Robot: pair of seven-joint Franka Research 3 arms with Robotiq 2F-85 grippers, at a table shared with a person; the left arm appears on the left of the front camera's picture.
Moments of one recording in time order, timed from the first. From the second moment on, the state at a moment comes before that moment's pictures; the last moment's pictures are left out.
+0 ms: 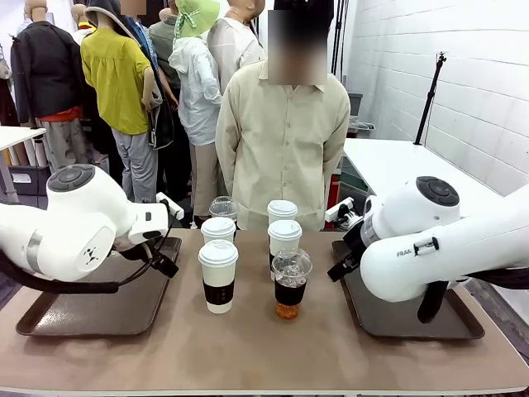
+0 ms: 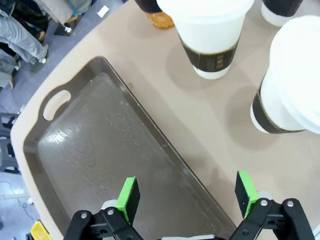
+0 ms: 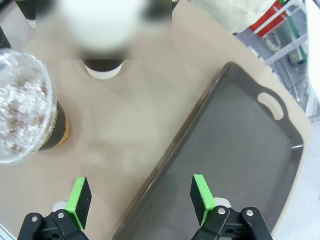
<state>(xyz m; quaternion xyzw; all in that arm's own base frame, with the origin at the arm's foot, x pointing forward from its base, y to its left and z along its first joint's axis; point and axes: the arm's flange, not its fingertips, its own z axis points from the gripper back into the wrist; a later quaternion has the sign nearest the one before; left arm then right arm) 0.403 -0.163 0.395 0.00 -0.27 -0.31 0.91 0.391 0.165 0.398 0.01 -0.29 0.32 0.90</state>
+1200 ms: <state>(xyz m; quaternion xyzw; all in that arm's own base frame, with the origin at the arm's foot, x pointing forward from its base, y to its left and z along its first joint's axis) 0.392 -0.179 0.530 0.01 -0.27 -0.35 0.90 0.389 0.189 0.512 0.03 -0.28 0.39 0.88</state>
